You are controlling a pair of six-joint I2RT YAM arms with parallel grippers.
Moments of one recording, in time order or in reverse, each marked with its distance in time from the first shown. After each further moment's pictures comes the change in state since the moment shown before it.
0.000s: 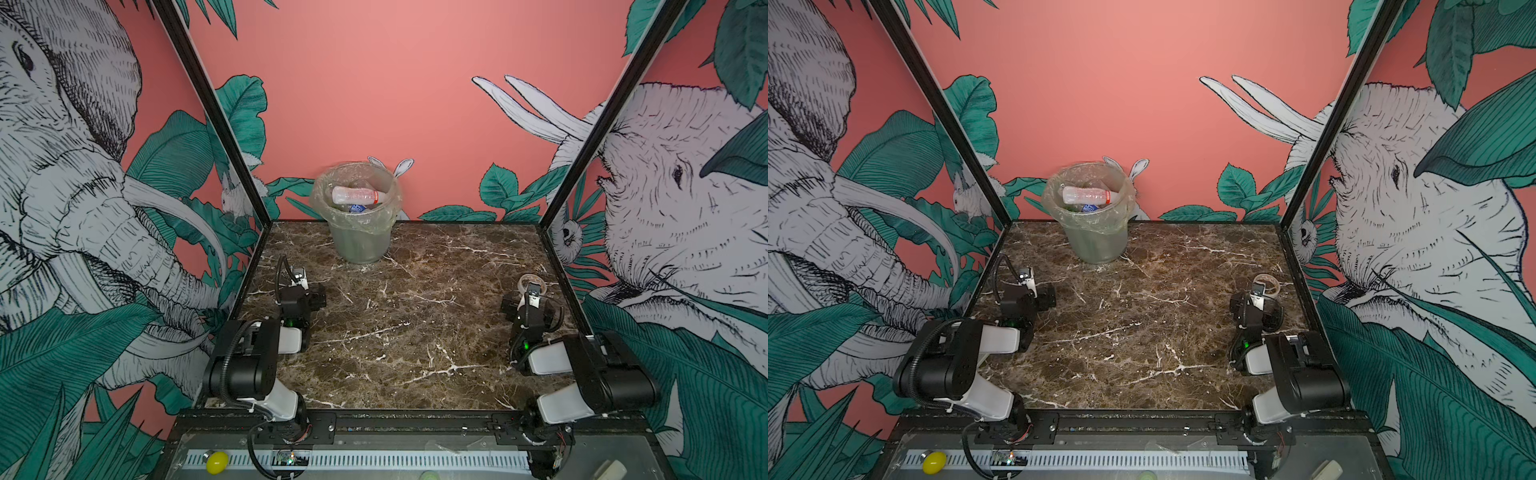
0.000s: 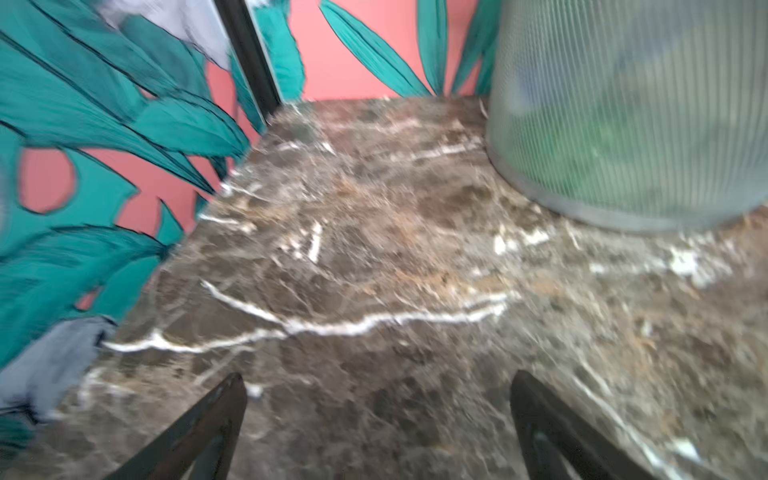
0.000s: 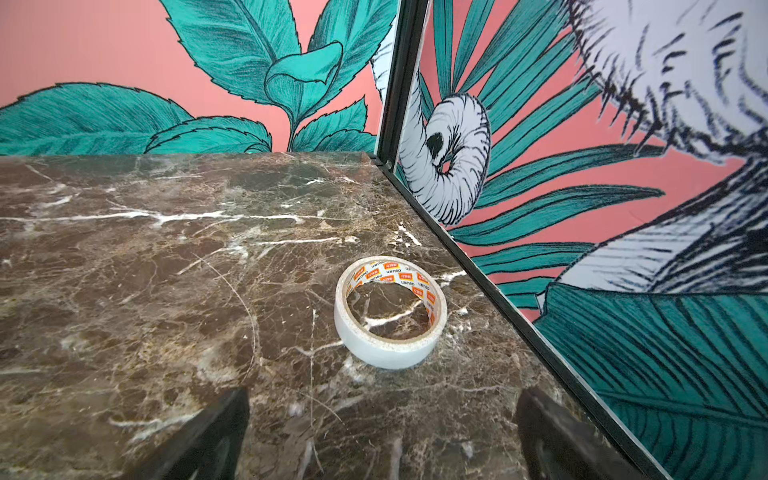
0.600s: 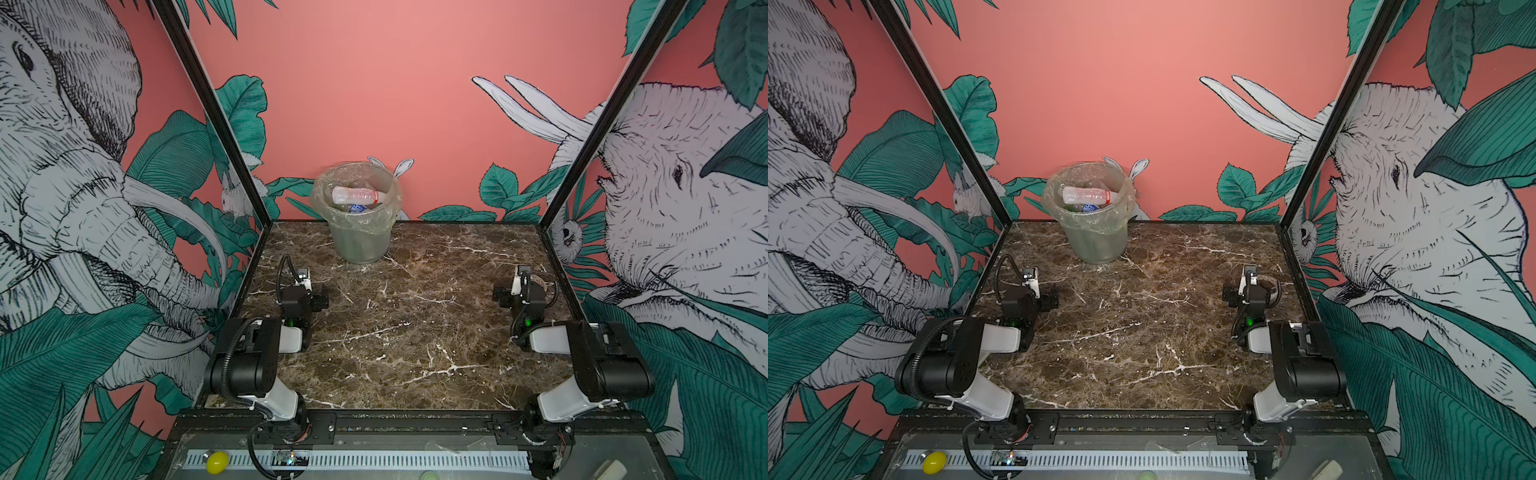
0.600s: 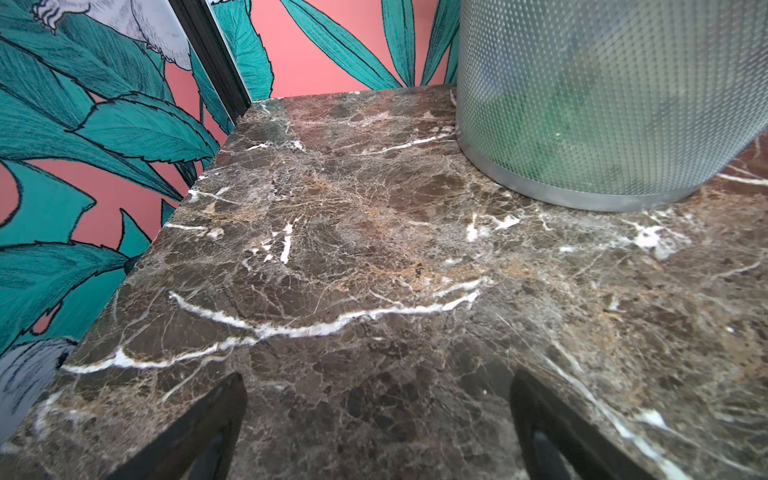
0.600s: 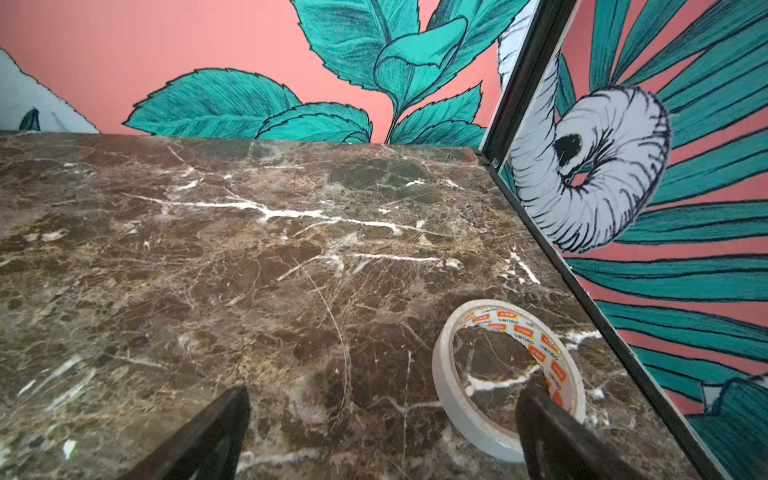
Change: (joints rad) left arm -0.003 0.007 0.003 0.019 0.048 0.028; right arm -0.069 0.063 0.214 -0.258 -0.355 -0.027
